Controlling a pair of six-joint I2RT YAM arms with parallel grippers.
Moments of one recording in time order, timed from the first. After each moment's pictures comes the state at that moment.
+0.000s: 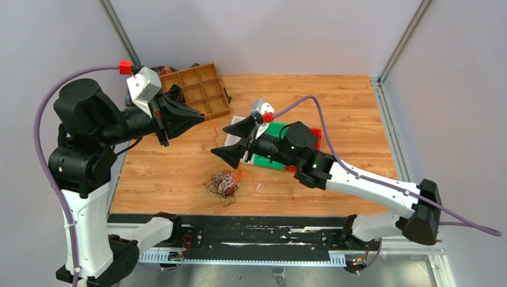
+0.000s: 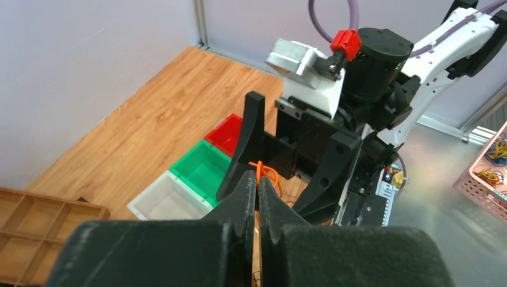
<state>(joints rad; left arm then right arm) -0.21 1.07 1.92 -0.97 0.90 0.06 1.10 1.25 1.09 0.34 -0.15 0.19</state>
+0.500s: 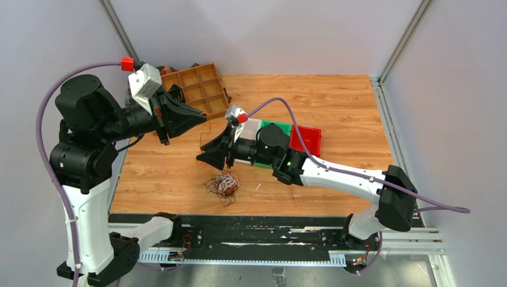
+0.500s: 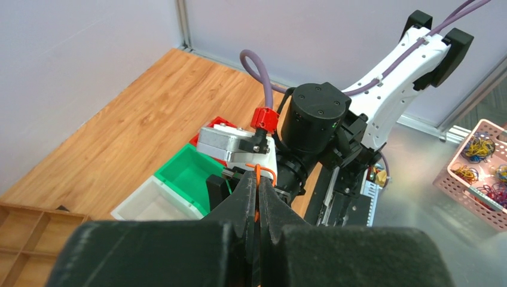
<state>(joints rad) -0.21 1.08 1.94 -0.97 0.95 0.03 1.12 1.50 1.16 0.46 -0.31 0.35</state>
